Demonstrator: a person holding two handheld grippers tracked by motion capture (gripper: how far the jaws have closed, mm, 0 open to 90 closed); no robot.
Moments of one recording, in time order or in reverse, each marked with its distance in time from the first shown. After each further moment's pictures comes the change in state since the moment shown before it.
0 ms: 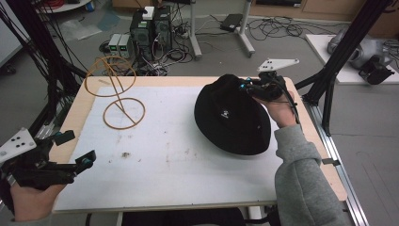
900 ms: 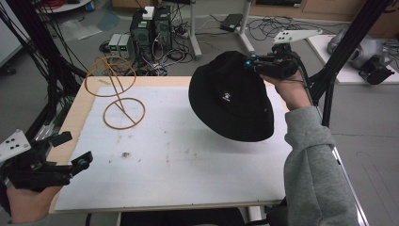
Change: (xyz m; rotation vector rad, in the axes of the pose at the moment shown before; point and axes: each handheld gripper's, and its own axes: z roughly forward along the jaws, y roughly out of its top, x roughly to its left) left arm 0.003 -0.002 -0.006 -0.011 -0.004 -0.012; right arm -0.009 0.061 -0.039 -0.109 0.081 0.007
